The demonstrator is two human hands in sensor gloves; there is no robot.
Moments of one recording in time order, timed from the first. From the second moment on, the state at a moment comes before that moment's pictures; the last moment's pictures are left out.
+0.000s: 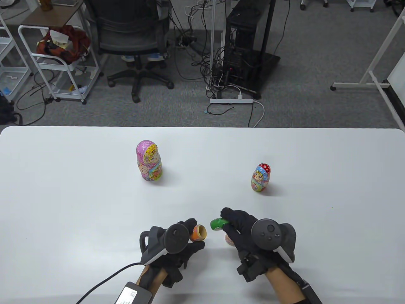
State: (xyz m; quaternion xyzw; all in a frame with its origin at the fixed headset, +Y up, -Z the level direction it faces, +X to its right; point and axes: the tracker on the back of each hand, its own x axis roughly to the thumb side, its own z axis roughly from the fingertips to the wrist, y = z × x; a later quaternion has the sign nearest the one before) left_hand -0.119 -0.729 -0.283 0.00 -0.16 0.15 0.98; right_hand 0.119 -0.698 -0.277 0.15 -0.07 0.92 0.34
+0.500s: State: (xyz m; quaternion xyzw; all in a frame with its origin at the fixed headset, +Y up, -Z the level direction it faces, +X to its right) left_hand -0.108 -0.724 -0.276 0.01 -0.19 0.17 0.97; right_hand 0.104 -0.707 -0.274 0.19 -0.03 0.91 0.36
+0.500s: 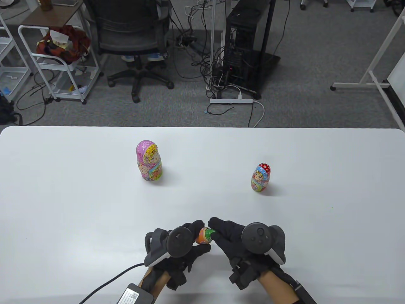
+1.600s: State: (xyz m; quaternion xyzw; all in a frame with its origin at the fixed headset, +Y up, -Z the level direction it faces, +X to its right) left_hand -0.127 -0.727 -0.286 0.01 -0.16 0.17 0.97; right_hand 0.114 -0.762 -0.299 0.07 0.10 0.99 0.06
